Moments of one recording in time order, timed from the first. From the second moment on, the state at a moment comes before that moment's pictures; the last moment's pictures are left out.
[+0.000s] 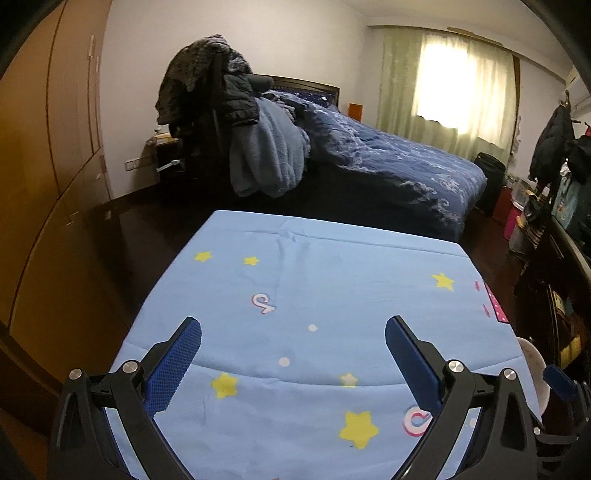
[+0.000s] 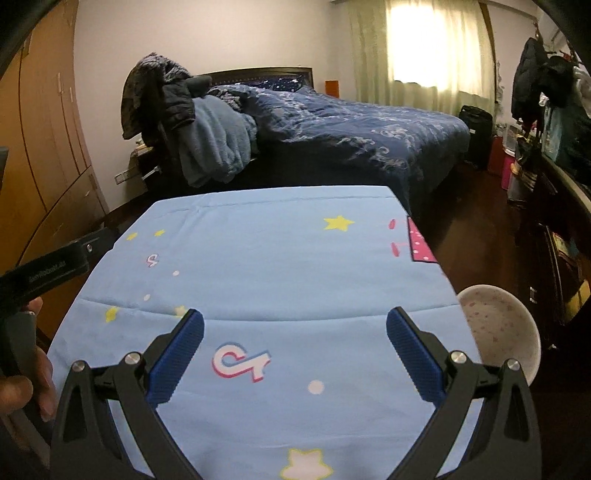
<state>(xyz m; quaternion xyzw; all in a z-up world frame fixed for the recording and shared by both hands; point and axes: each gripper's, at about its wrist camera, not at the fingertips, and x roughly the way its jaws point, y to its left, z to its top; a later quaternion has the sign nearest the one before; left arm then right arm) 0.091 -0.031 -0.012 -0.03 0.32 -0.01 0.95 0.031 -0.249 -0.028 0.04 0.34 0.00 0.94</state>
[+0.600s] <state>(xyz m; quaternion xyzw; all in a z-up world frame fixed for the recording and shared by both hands) 0.091 -0.021 -0.020 -0.02 0.33 0.00 0.94 0.031 -0.231 -0.030 0.01 0.34 0.01 0.94</state>
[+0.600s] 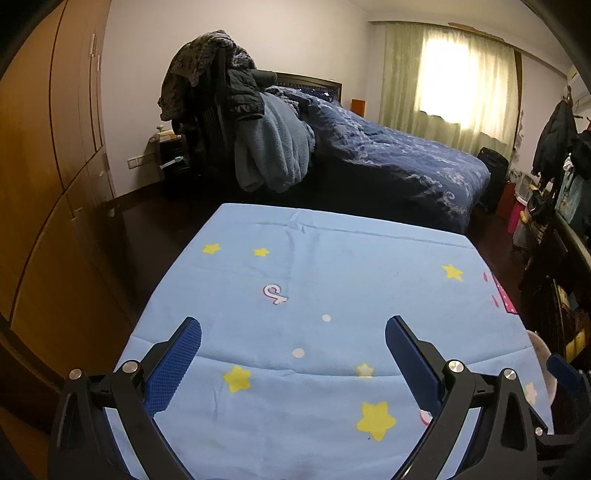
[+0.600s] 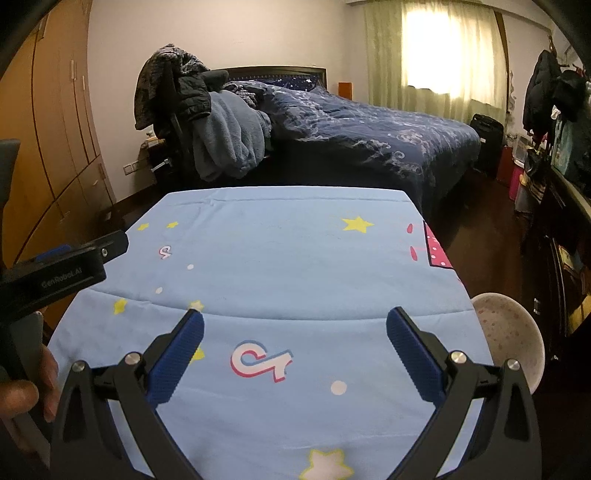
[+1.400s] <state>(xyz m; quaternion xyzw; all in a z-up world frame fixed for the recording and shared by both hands) 0.092 -0.013 -0.028 -0.02 0.33 0.00 0.94 0.045 -0.223 -0.039 0.01 0.35 0.02 0.94</state>
